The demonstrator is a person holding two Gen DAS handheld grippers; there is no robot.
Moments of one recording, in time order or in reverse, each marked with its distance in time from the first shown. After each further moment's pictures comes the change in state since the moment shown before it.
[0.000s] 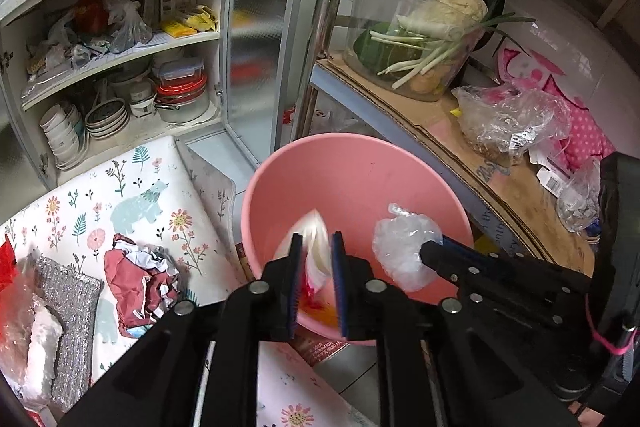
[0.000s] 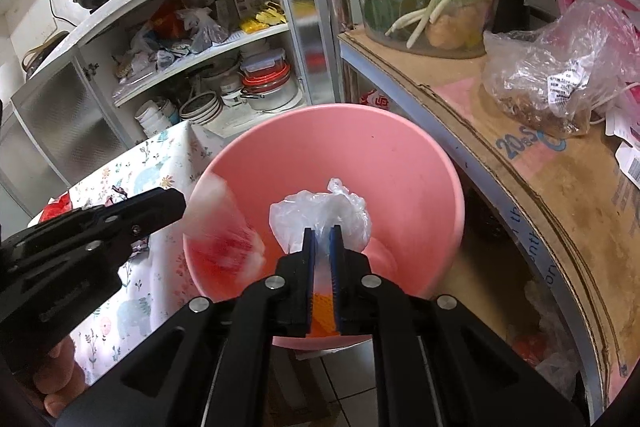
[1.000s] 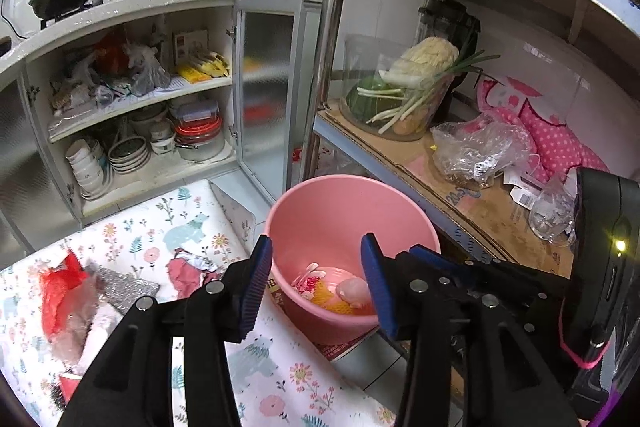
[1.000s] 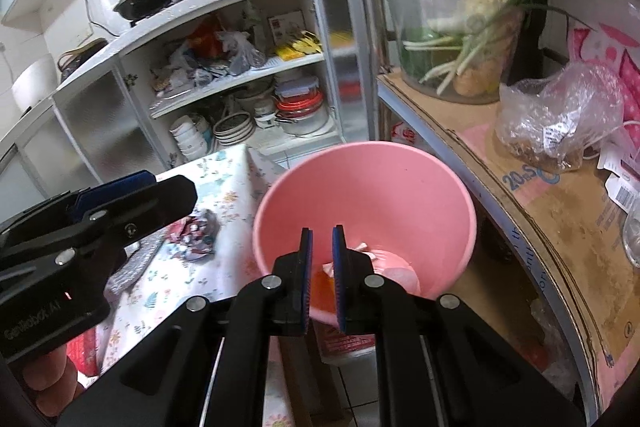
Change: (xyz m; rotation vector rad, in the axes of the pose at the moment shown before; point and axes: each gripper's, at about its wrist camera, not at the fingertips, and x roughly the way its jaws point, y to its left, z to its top) left arm -0.096 -0.017 -0.003 0.039 -0.135 0.052; right arm -0.063 0.033 -0.003 -0.066 -0.105 0.098
